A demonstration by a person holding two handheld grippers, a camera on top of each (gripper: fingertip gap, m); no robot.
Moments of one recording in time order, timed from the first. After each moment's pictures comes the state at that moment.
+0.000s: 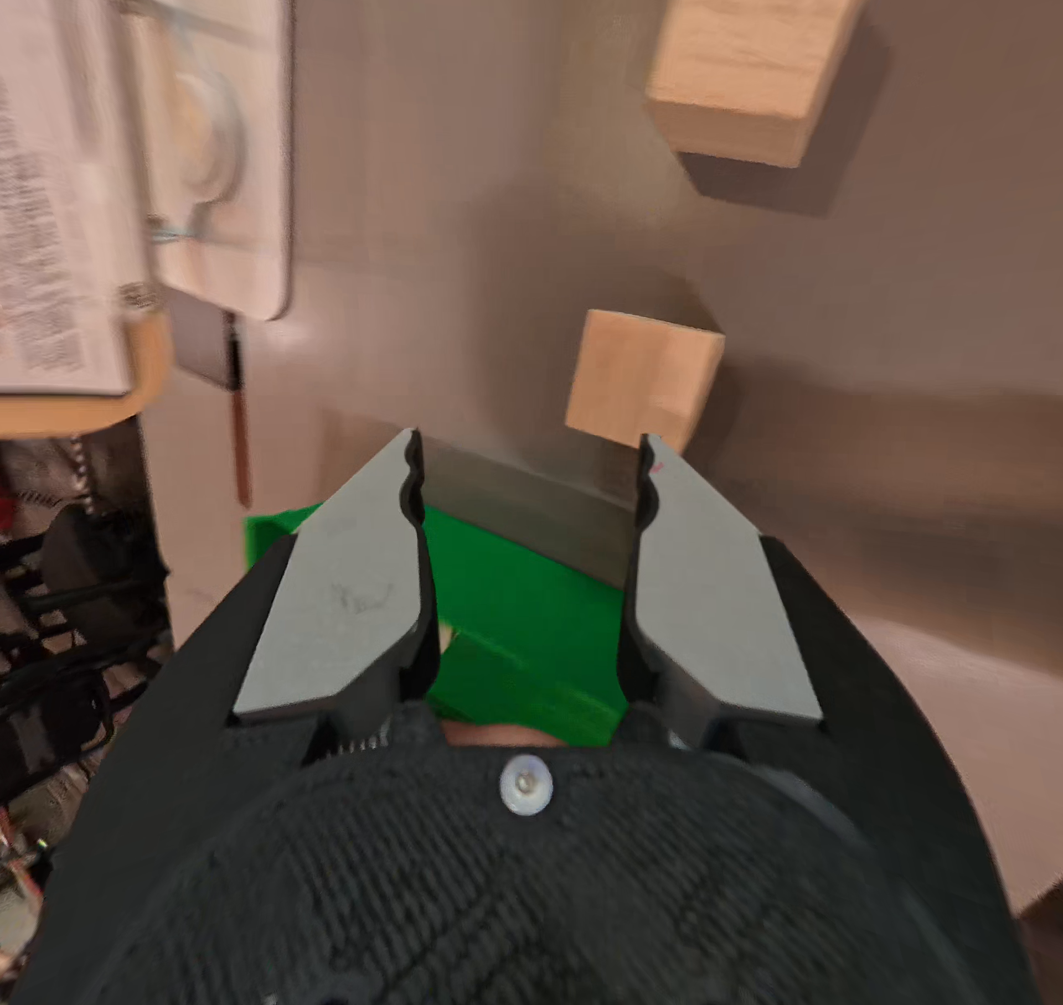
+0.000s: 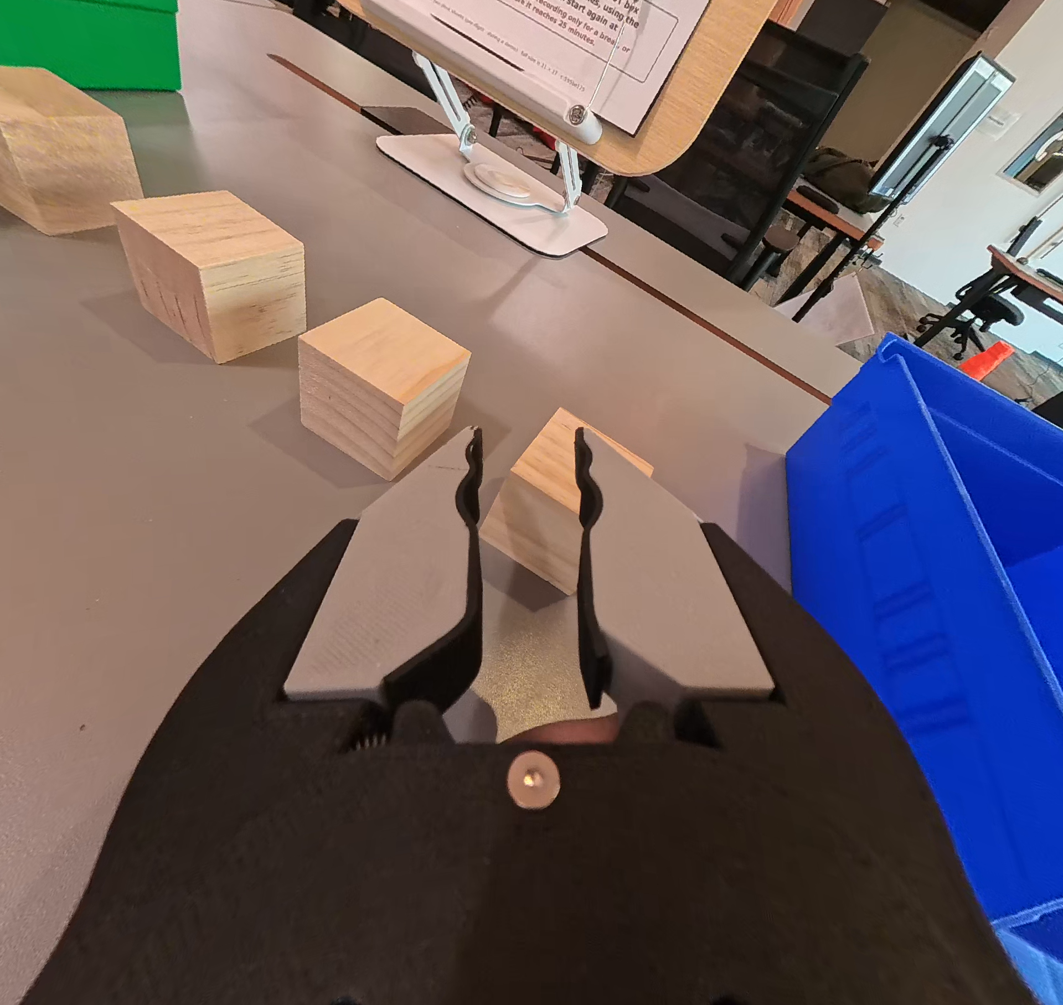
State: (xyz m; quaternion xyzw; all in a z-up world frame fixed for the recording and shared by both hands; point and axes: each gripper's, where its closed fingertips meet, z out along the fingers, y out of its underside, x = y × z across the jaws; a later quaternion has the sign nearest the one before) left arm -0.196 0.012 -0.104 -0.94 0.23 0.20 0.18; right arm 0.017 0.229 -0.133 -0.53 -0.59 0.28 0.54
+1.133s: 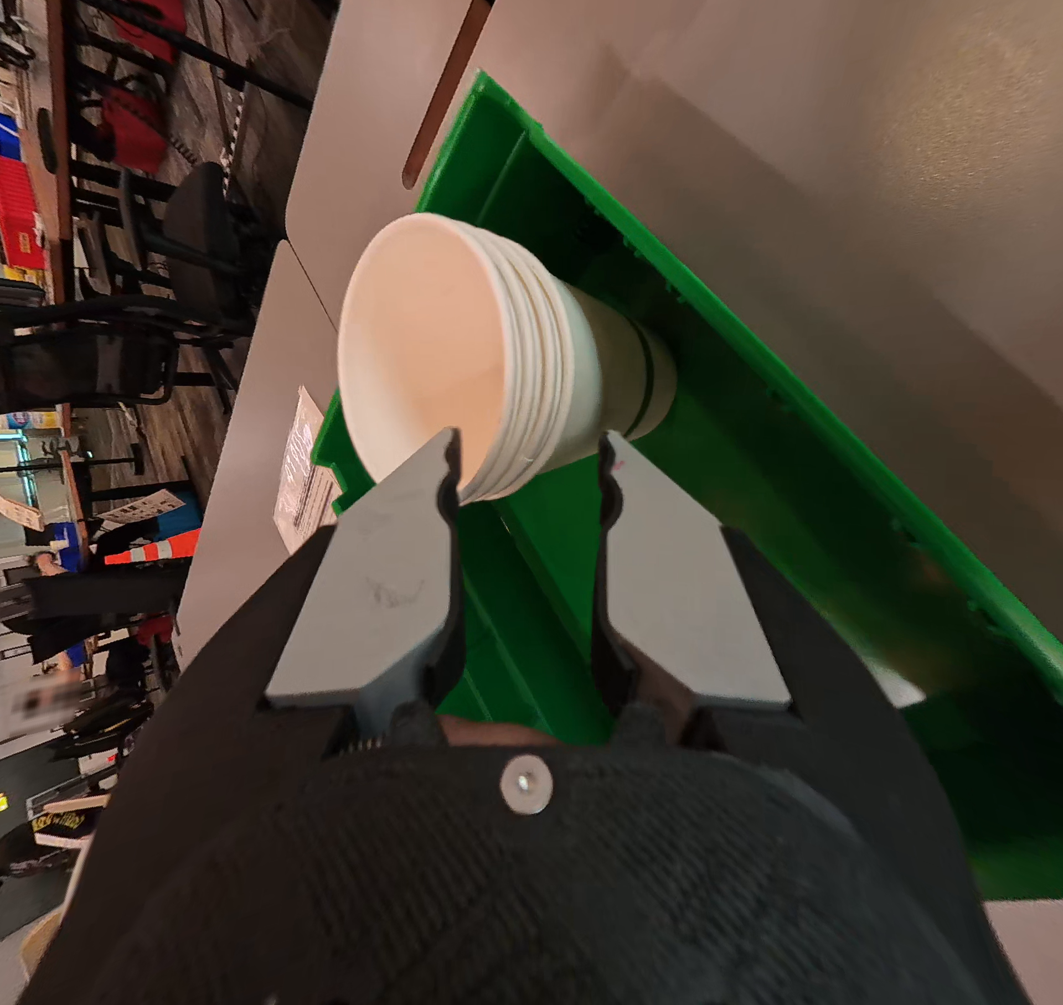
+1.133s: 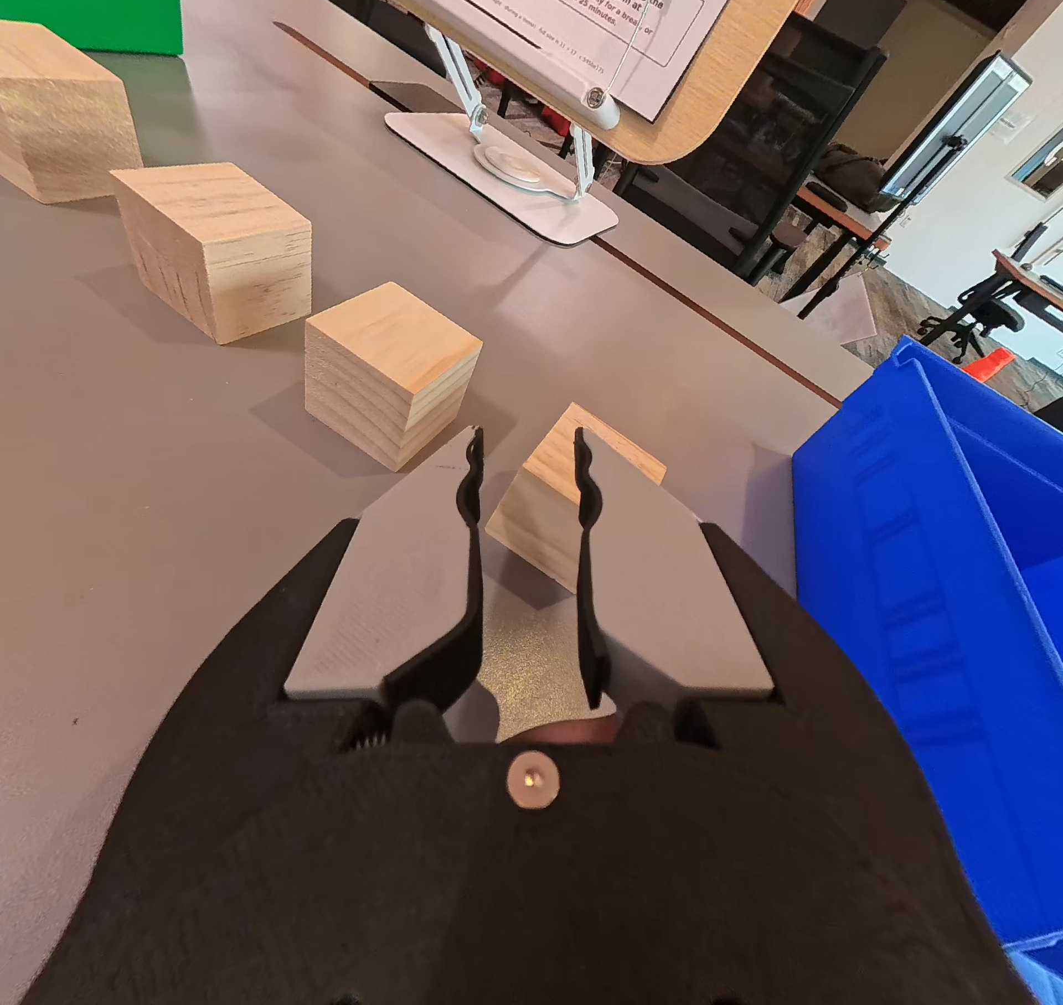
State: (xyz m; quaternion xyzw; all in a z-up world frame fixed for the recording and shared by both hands) left arm -0.344 -0.087 -0.106 -0.92 -0.02 0.36 0.16; right arm 0.014 0.226 -0.139 -0.52 -0.61 0.27 0.53
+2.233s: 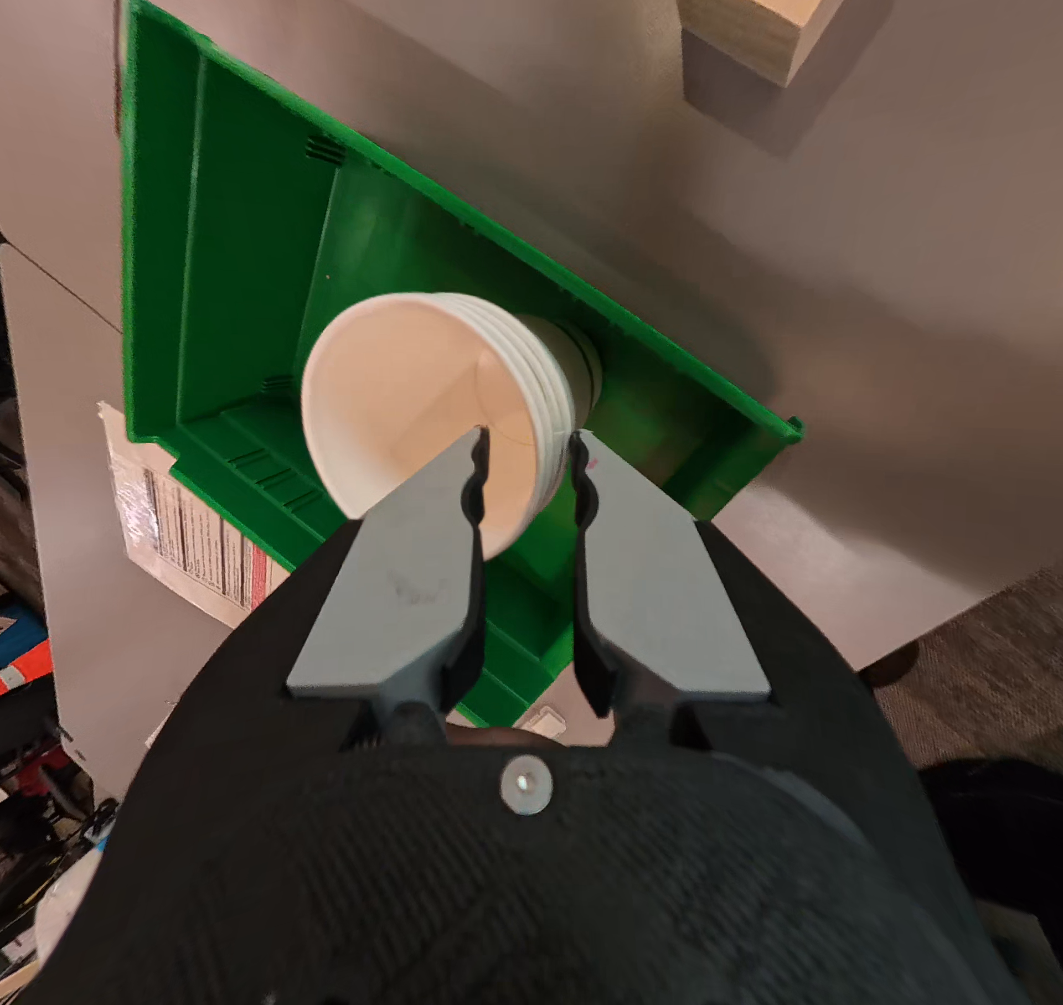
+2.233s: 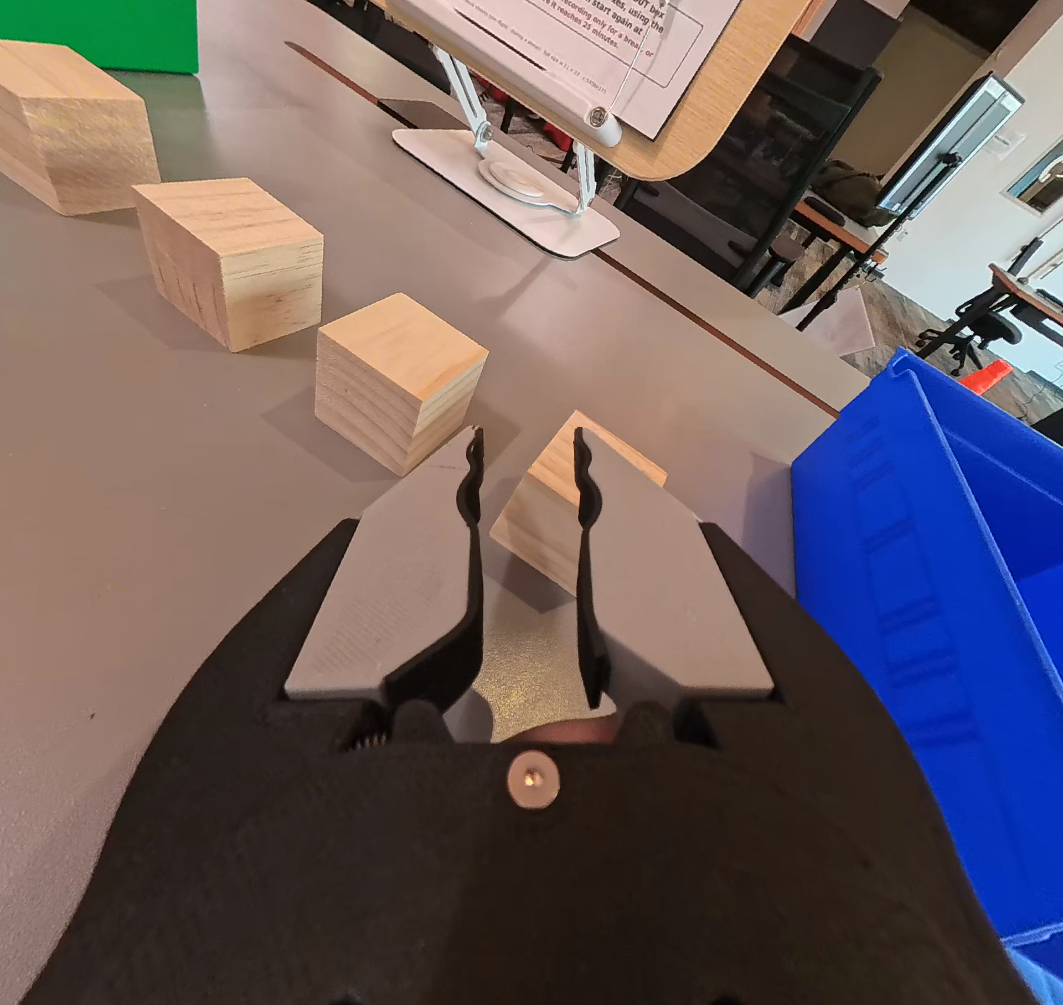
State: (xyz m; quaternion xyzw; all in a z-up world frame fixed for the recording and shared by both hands) left arm -0.243 -0.132 -0.098 -0.98 0.06 0.19 0.10; right arm 0.015 0.222 -0.135 -0.52 -0.61 0.27 0.54
